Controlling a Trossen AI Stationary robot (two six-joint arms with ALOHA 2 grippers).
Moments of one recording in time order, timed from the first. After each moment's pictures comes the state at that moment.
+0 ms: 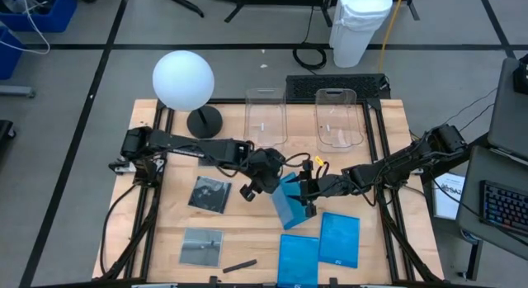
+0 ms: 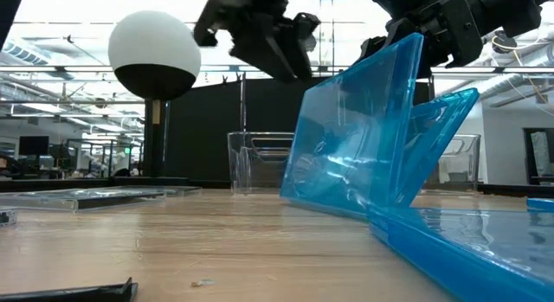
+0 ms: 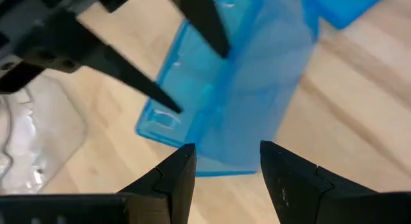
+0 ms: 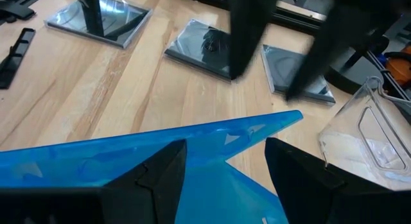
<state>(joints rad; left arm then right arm) -0.06 1.85 1.54 -0.63 0.09 0.76 0.30 1.40 0.63 0.28 0.34 -0.09</state>
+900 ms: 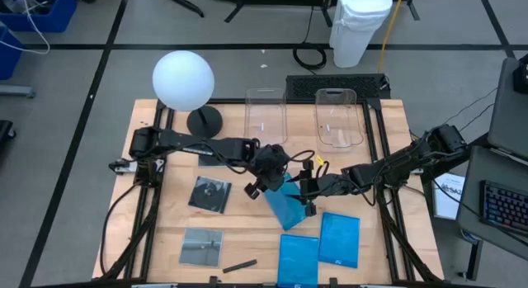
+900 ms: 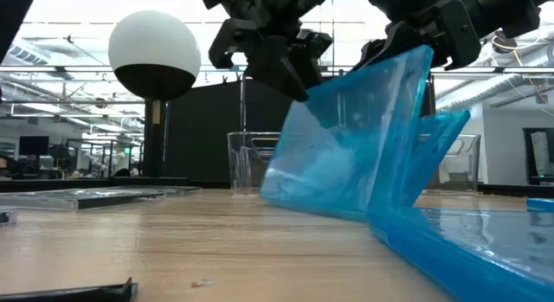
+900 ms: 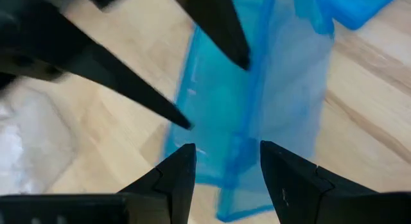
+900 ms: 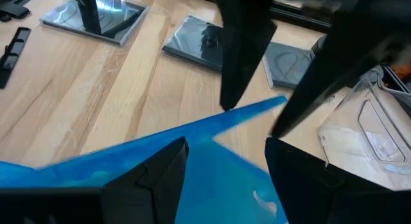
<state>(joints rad) -0.01 1.92 1.54 -0.59 0.18 0.80 0.29 1.40 0.63 0.27 0.34 -0.07</state>
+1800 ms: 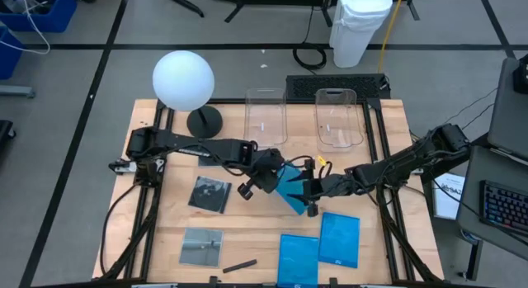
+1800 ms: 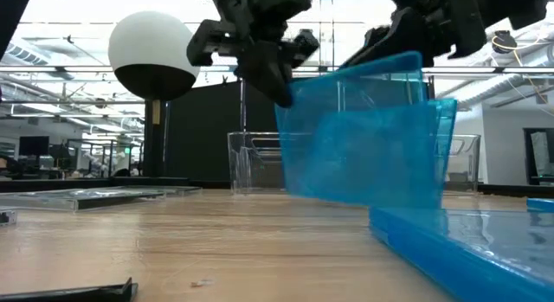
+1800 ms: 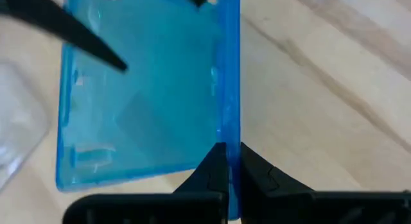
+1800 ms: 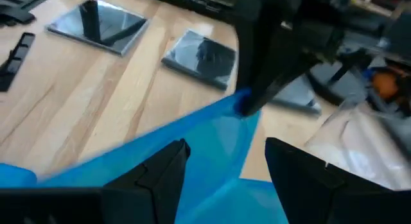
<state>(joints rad) -0.04 1.87 1.54 -0.72 0.09 0.79 0.32 1.34 0.63 0.25 0.38 -0.14</state>
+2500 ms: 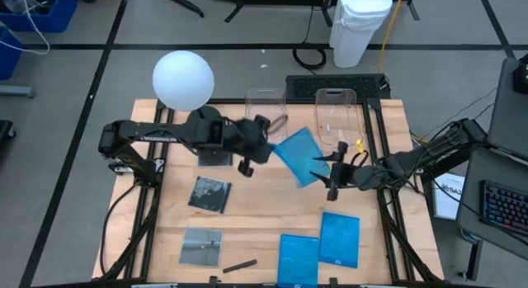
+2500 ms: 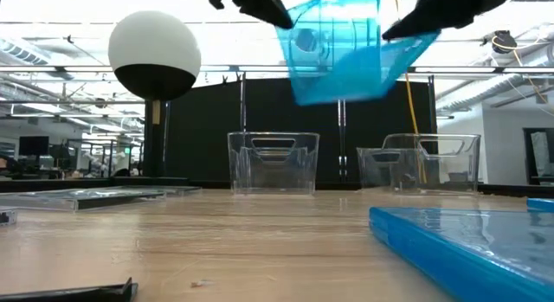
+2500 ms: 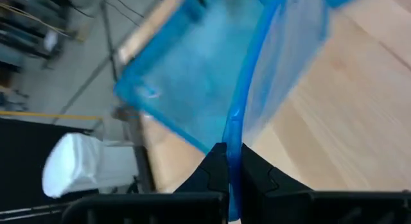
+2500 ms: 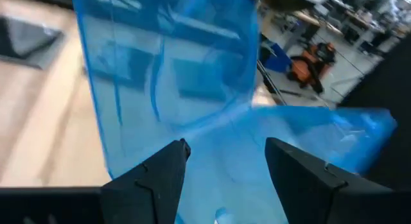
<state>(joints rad) 0.03 1.62 1.54 -0.57 -0.16 0.72 0.40 0.95 0.63 -0.15 0.71 -0.05</state>
